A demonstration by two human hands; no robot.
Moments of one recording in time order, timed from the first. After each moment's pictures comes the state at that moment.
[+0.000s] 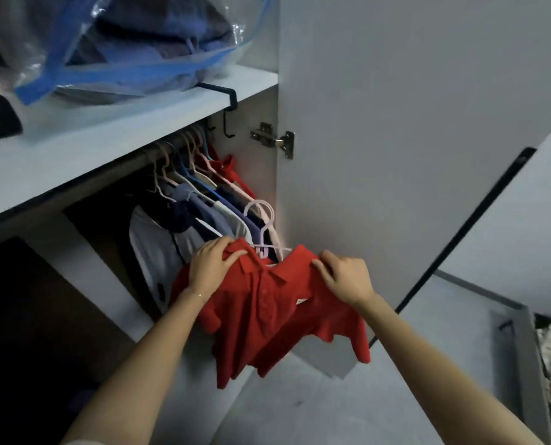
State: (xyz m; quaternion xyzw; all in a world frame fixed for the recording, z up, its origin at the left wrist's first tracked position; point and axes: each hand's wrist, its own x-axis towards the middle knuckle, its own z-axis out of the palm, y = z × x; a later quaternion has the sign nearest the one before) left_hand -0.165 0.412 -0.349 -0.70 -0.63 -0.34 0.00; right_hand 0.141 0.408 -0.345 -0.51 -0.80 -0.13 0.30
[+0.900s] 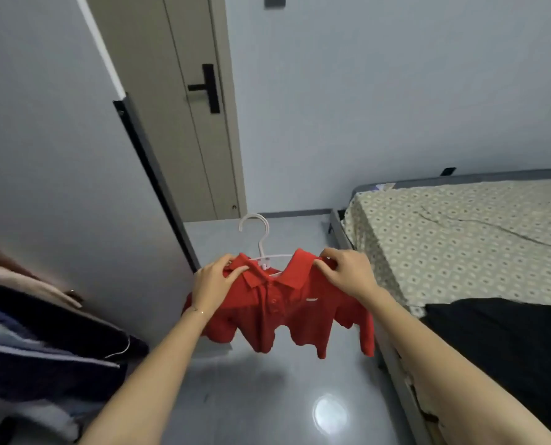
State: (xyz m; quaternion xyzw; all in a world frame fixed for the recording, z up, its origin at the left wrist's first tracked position) left_hand 0.275 0.305 -0.384 -0.84 -0.43 -0.29 -0.18; right_hand 0.534 0.148 -0.361 -0.78 -0.58 -0.05 0.23
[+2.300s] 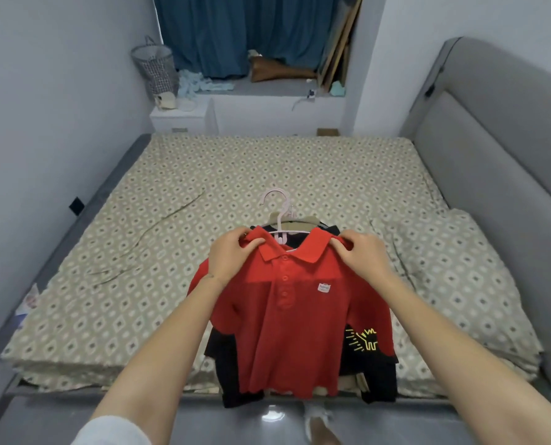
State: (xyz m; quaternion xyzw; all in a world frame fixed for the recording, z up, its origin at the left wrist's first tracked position) left_hand 0.980 -0.076 -0.374 -0.90 0.21 -0.01 -0.37; right_hand 0.842 -0.335 -0.362 -0.95 0.19 -0.15 0.18
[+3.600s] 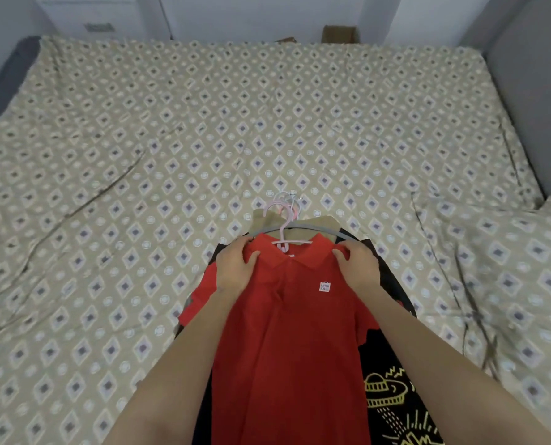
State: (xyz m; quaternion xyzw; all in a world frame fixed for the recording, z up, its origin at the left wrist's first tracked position) left_hand 1.281 -0.267 -0.707 -0.91 0.14 0.16 -0.36; right_hand 1.153 -0.500 -0.675 -0.89 0.36 0.05 0.28
